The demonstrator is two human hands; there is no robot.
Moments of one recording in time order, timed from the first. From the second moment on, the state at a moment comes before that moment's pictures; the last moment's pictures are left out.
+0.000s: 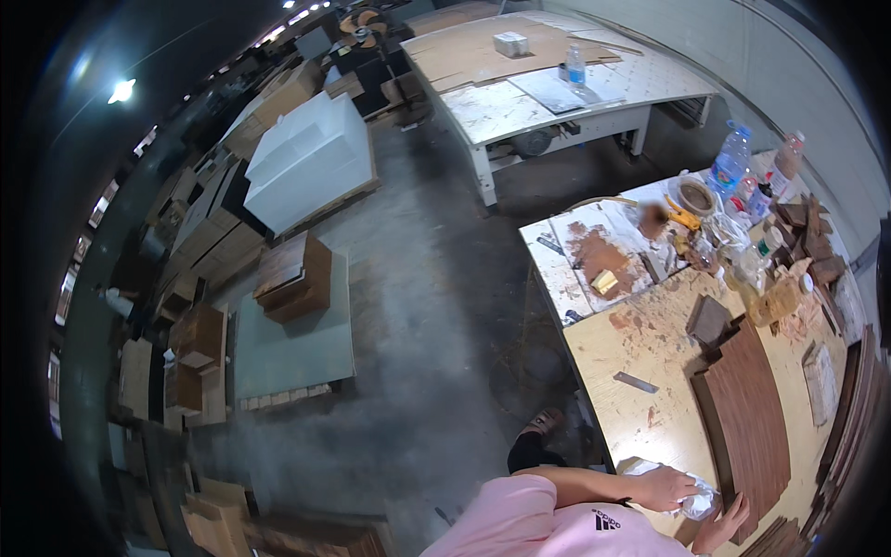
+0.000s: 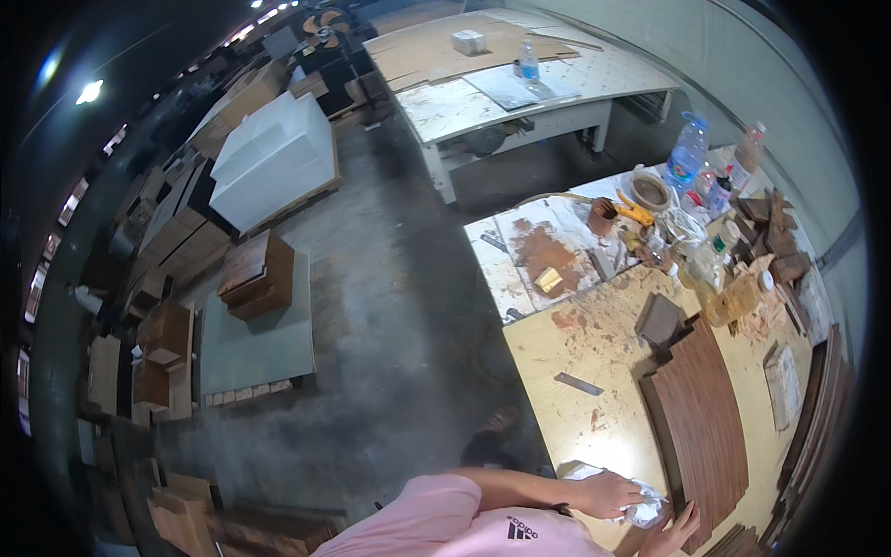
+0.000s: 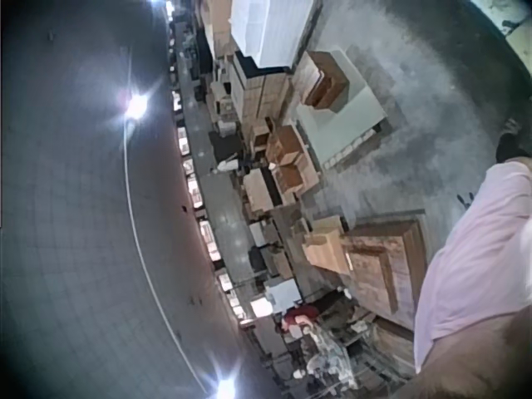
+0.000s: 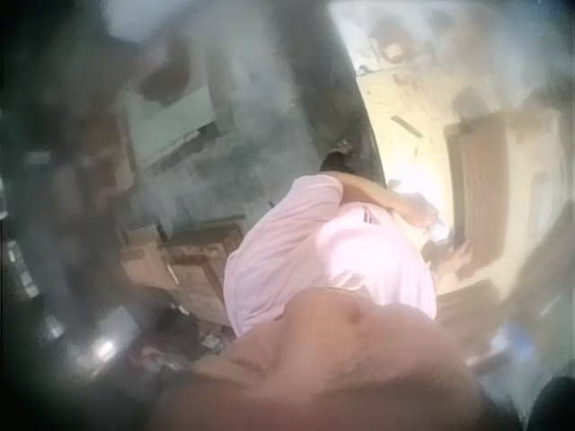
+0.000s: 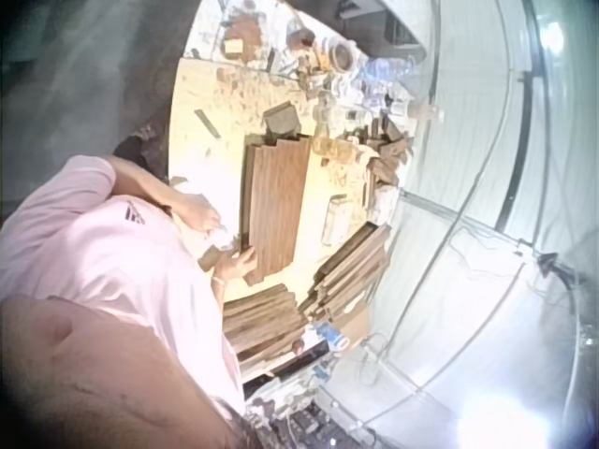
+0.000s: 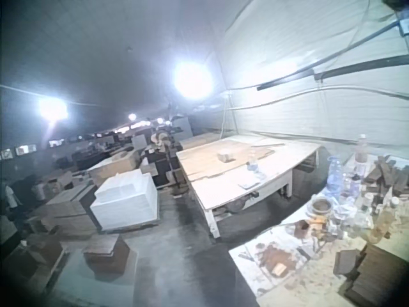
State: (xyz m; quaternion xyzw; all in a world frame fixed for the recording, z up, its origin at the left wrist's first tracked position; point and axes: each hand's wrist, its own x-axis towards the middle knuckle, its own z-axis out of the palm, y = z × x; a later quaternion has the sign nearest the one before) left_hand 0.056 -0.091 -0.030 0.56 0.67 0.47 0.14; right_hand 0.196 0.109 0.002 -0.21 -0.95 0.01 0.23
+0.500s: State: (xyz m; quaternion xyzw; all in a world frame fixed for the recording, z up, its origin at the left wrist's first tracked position) left_hand 0.019 -0.098 0.034 0.43 0.70 0.56 0.11; right_hand 0.162 0.089 0.060 -0.35 -0.92 0.17 0.05
